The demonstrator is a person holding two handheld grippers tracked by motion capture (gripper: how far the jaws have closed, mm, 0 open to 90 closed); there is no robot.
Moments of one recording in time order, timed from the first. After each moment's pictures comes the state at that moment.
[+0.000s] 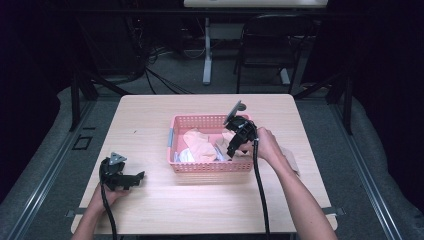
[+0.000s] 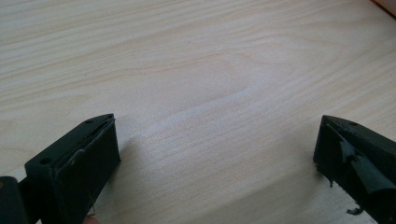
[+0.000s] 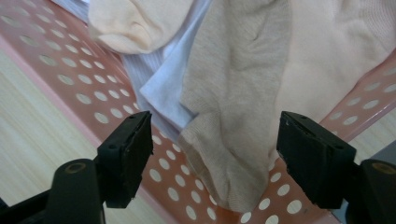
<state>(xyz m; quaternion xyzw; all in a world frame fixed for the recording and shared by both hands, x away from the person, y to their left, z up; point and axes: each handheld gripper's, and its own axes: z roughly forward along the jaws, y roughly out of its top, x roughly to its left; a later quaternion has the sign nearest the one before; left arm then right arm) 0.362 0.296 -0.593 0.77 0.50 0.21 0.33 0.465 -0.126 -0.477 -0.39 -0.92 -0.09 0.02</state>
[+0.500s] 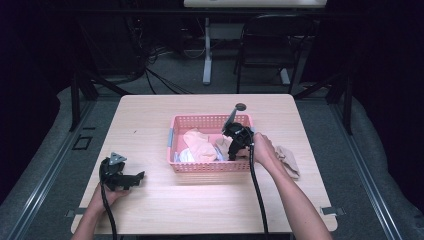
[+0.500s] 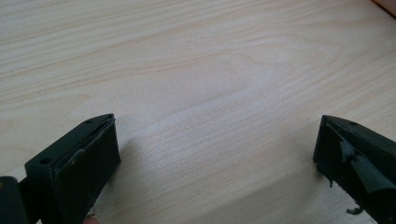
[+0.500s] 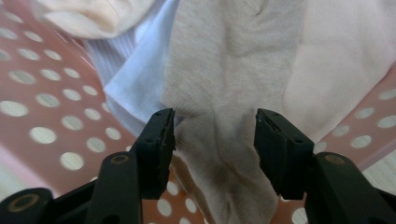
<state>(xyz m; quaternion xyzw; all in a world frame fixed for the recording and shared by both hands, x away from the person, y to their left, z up) 0.362 0.296 -0.593 0.77 0.50 0.21 0.33 0.471 -0.120 -0.510 -0.39 -0.92 -0.05 0.02</state>
